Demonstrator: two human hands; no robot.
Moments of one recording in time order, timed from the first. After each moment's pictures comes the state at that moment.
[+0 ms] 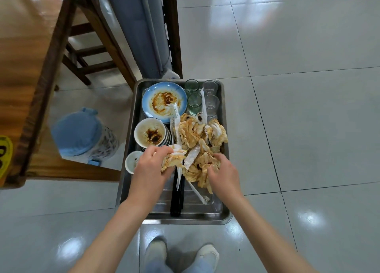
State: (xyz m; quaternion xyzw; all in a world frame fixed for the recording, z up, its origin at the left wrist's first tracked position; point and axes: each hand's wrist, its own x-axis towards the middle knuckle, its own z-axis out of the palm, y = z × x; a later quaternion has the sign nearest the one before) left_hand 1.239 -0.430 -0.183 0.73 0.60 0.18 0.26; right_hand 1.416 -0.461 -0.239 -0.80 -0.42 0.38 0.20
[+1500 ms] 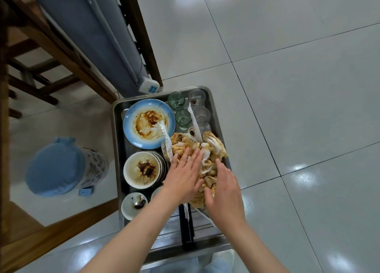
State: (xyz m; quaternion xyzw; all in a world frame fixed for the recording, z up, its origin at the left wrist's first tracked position) left_hand 1.298 -0.338 -0.271 0.89 0.36 -0.19 0.21; right_hand 1.395 -0.433 -0.228 -0.83 -0.45 0.29 0.13
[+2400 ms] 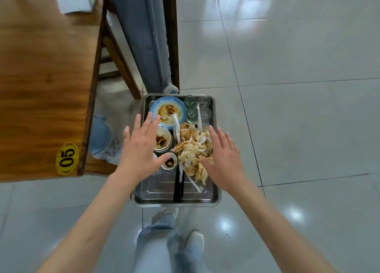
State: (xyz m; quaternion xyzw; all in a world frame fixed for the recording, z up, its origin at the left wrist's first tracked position) left_hand 1.204 -0.396 -0.059 0.80 0.58 0.02 0.14; right_hand 1.411 -0.460 -0.069 -0.74 -0.62 0.24 0.09
